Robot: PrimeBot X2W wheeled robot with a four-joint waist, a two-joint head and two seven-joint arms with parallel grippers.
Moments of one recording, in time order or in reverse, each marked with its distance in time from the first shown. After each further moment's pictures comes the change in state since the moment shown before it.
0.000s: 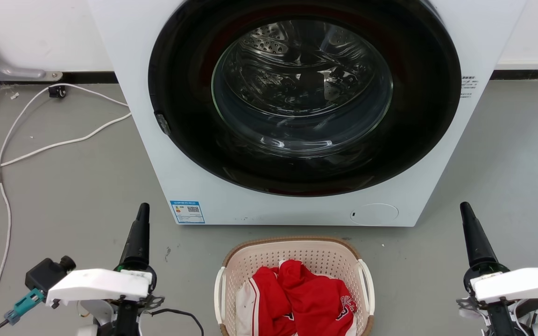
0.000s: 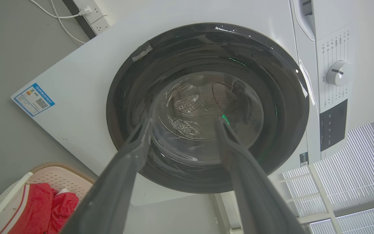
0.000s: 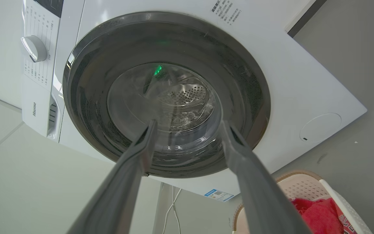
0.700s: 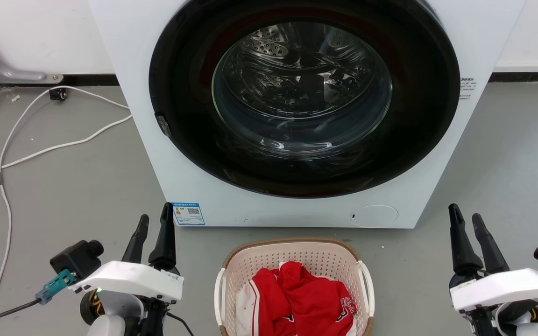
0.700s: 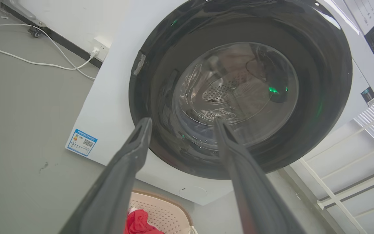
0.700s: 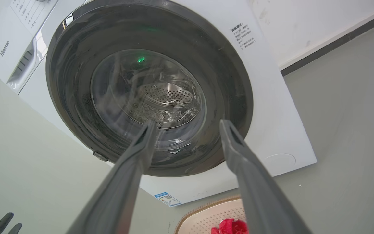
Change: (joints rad) left arm -0.021 0.014 -0.085 0.021 0.439 0.048 -0.072; right arm 0.016 0.000 0.031 -0.030 -0.387 0.000 -0.073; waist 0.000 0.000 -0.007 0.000
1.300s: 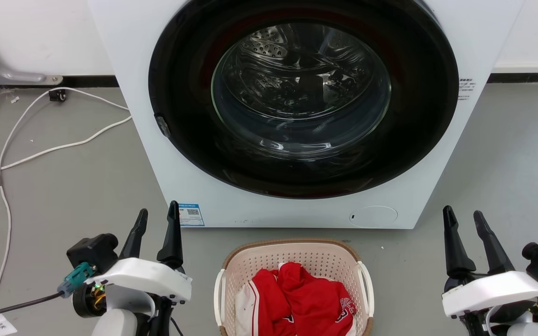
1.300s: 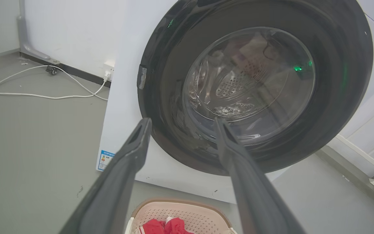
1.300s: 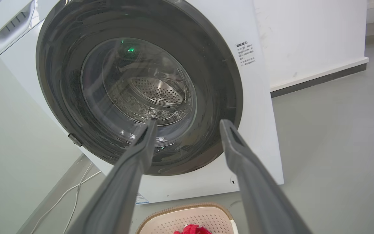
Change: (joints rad) left arm -0.022 0.023 -0.048 0.029 0.209 0.044 -0.051; right arm 0.007 0.000 0.008 -0.004 -0.237 0.000 -0.047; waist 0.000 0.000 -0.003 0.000
